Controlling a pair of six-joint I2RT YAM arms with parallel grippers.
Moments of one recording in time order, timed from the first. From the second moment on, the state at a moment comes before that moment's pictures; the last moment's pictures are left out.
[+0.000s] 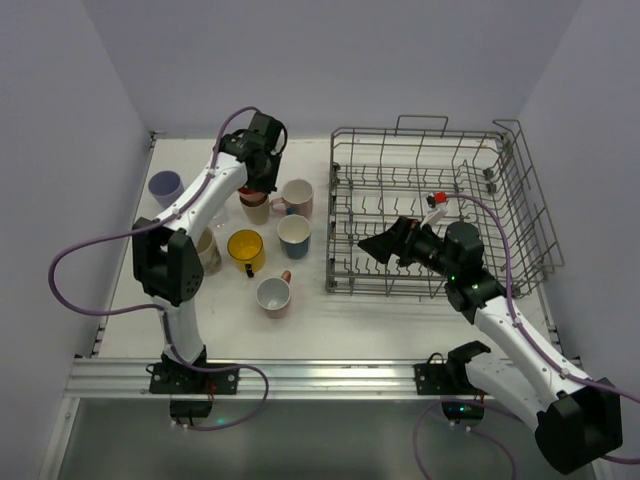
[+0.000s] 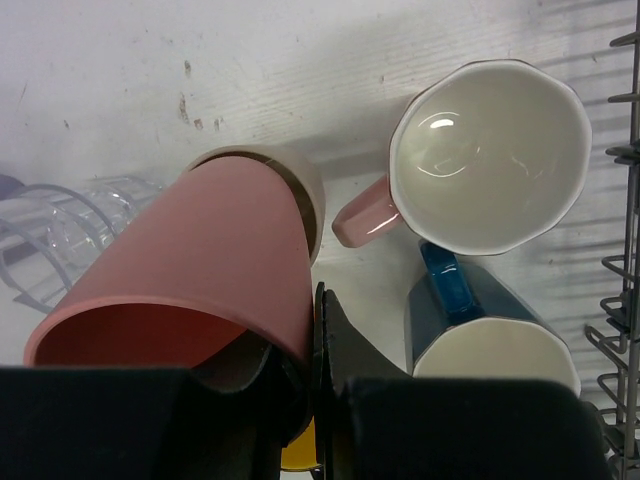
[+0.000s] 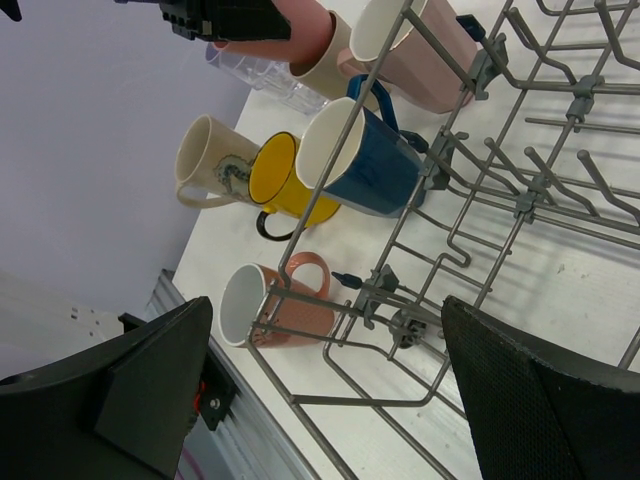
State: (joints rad) left arm -0.40 1.90 1.82 -0.94 -0.19 -0.14; right arm 0.37 0.87 0.55 0.10 -0.45 0.72
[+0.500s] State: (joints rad) left arm -0.38 1.96 1.80 -0.93 -0.17 -0.13; right arm 0.37 0.88 0.55 0.10 -0.45 0.71
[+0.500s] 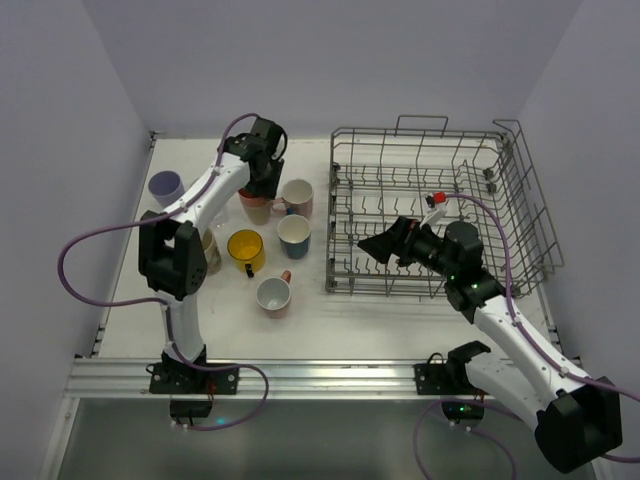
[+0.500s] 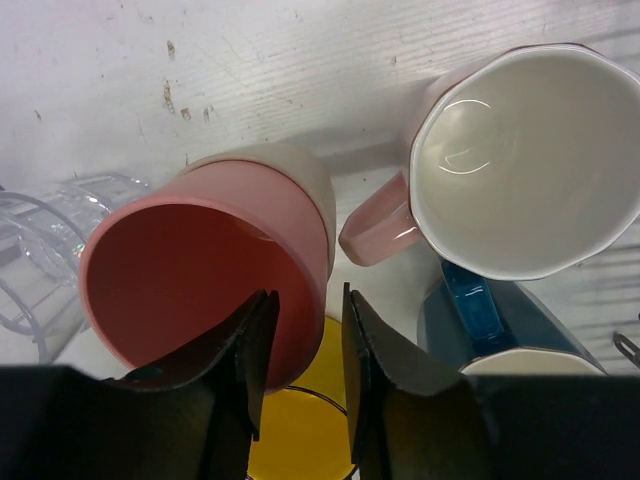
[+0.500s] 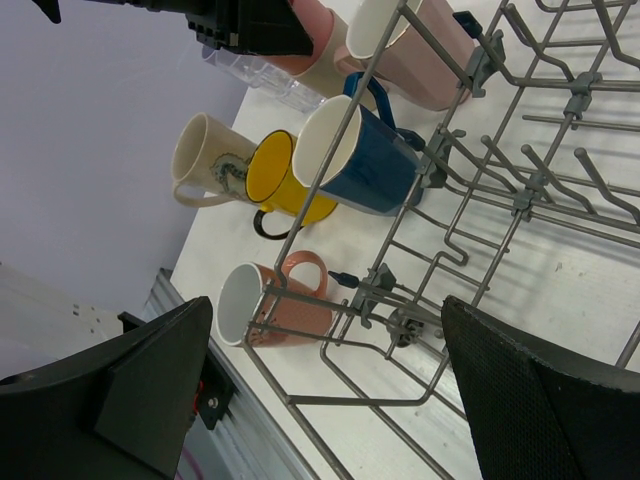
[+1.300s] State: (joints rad) left arm -0.38 1.40 1.67 -0.64 -0.07 -0.18; right arm 0.37 0.68 0.75 -0.15 -0.34 0.63
